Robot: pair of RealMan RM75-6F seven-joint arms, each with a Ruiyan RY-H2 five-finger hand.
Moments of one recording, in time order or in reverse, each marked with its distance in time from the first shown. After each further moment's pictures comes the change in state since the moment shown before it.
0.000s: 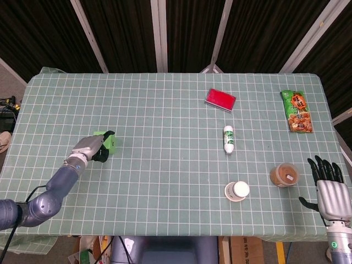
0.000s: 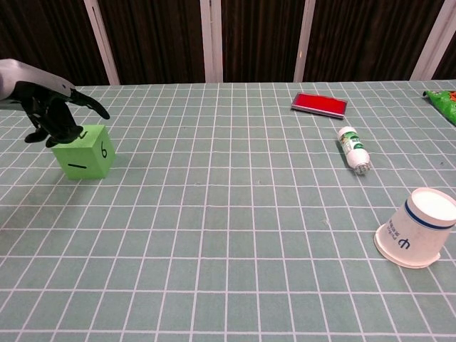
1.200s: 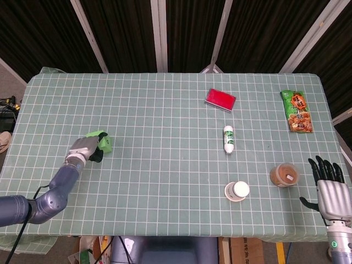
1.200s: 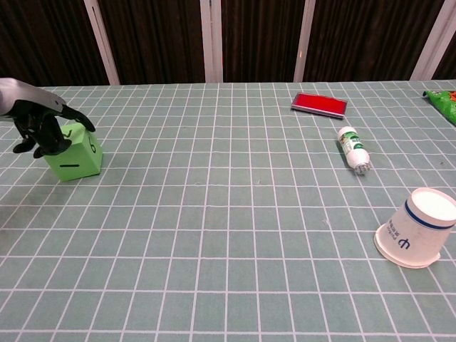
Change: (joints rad) left arm -0.049 -0.052 0.088 0.079 -0.083 0.038 0.046; right arm 0.004 0.000 -0.001 -0.002 0.017 -0.002 -0.018
